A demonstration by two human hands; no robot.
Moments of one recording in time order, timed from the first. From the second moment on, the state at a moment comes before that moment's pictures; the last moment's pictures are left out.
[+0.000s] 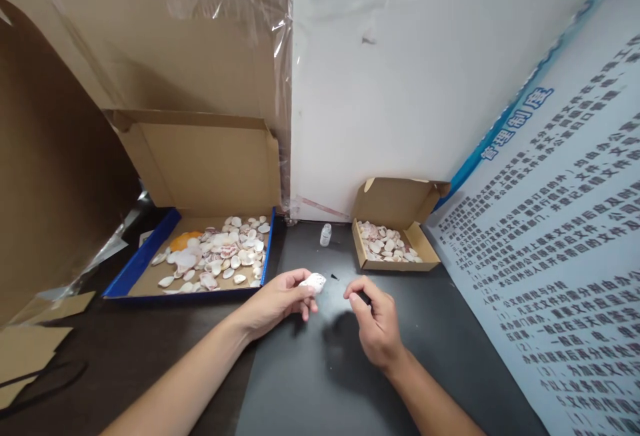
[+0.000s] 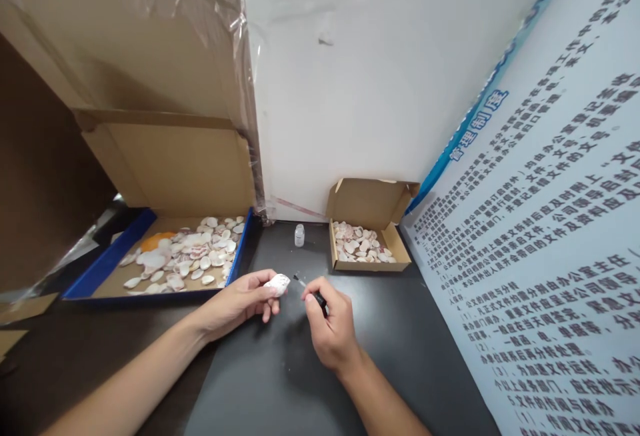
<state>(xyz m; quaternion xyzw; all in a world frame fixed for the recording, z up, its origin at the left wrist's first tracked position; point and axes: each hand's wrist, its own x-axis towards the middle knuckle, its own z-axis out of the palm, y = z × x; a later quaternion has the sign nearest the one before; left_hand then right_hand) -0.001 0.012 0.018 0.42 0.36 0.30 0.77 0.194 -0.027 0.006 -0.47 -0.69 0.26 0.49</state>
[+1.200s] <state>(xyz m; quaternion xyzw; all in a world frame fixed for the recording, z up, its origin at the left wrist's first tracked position) -0.001 0.006 0.011 0.37 0.30 0.35 0.81 0.188 -0.029 0.006 -0.48 -0.71 0.31 0.42</state>
